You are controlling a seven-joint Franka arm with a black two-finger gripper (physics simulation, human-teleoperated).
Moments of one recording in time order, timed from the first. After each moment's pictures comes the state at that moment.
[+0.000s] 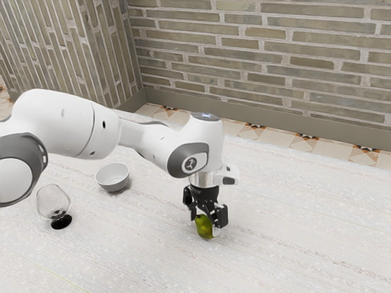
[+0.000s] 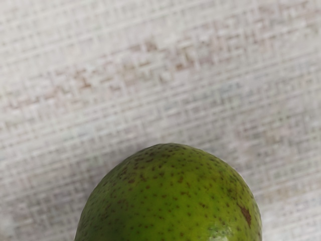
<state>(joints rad) -0.19 0.51 -0.17 -1.79 0.04 2.11 -0.06</state>
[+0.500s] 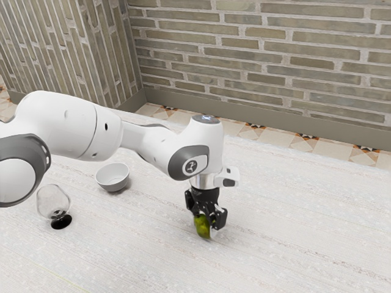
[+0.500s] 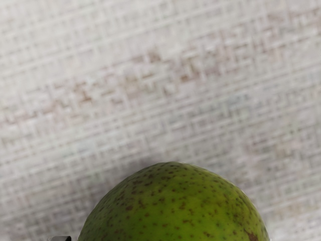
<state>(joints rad) -0.19 0.53 -0.17 -1.78 0.04 2.13 -0.06</state>
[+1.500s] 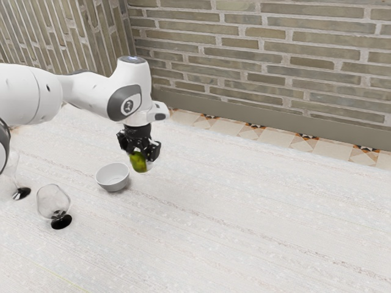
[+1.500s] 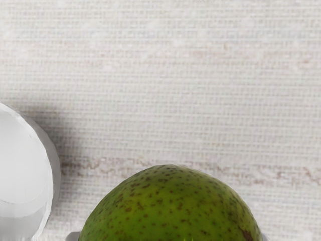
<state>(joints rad) -0.07 0.36 0.08 -1.74 0.11 2.04 -0.06</state>
